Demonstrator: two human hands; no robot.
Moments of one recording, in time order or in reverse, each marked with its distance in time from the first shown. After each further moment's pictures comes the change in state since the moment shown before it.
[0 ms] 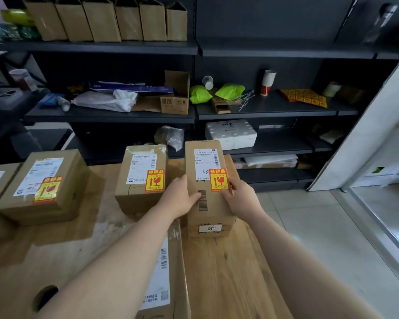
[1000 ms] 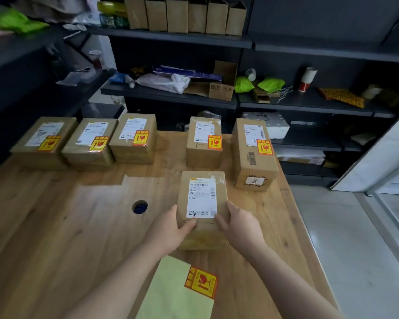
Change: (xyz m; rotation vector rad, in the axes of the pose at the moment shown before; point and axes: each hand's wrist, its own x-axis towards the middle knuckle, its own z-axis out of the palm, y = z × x) left_hand -0.280 -0.136 -0.030 -0.147 0.082 -0.137; right_hand -0.249 -0.091 0.083 -0.380 -0.135 -0.171
